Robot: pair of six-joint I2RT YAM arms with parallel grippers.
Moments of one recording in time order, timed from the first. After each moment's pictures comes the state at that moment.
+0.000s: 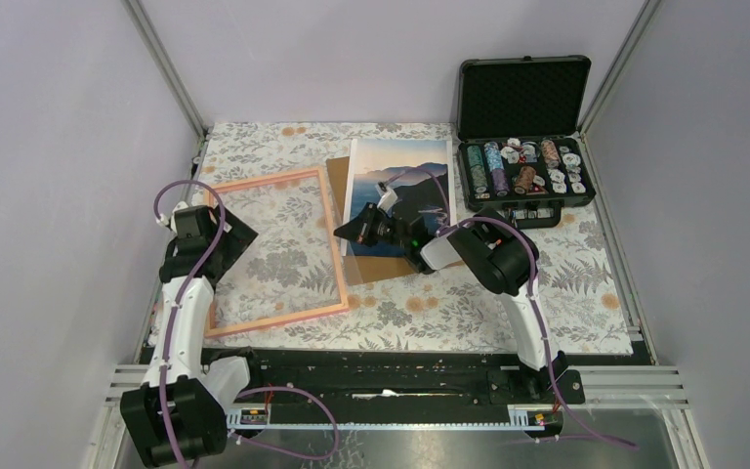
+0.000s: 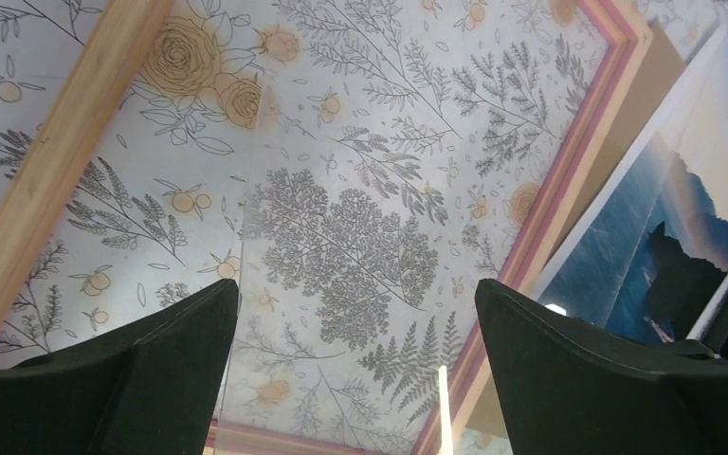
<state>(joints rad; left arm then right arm) 0.19 0.96 0.73 -0.55 0.01 -0.71 0.72 2.23 1.09 0.98 -0.41 1.03</state>
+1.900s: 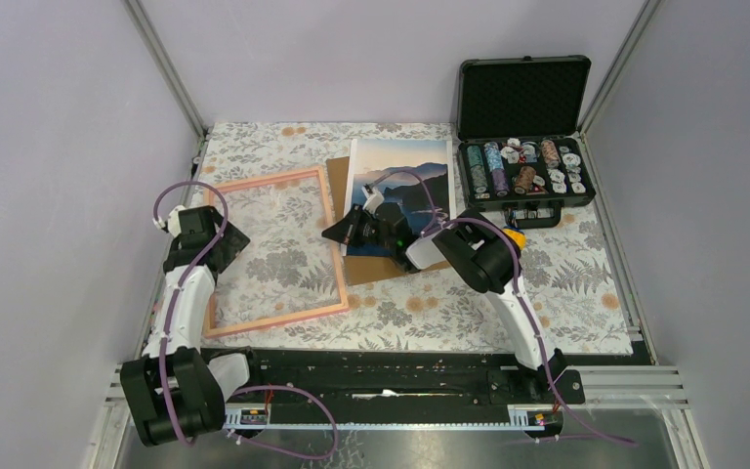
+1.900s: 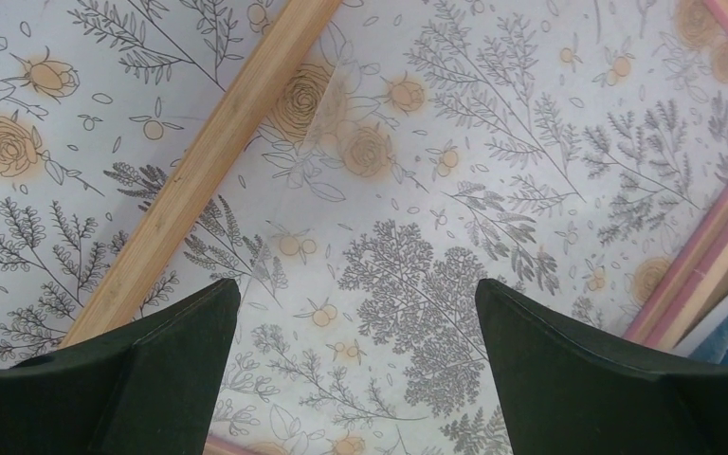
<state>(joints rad) 0.22 1.07 0.71 -0.50 -0.17 -0.63 0.76 2.33 1.22 0.93 -0.35 1.02</state>
